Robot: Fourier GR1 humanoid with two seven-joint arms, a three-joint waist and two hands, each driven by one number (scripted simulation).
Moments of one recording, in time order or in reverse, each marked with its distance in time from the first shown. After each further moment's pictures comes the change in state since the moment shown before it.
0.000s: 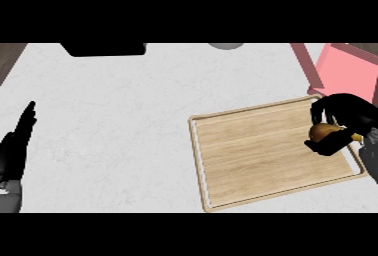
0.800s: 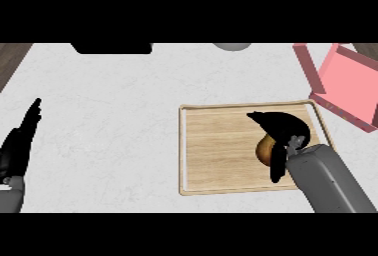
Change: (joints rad) left arm -0.022 0.023 -0.043 0.009 0.015 0.000 0.018; right arm -0.020 0.334 0.134 -0.184 -0.111 0.358 0.576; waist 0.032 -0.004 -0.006
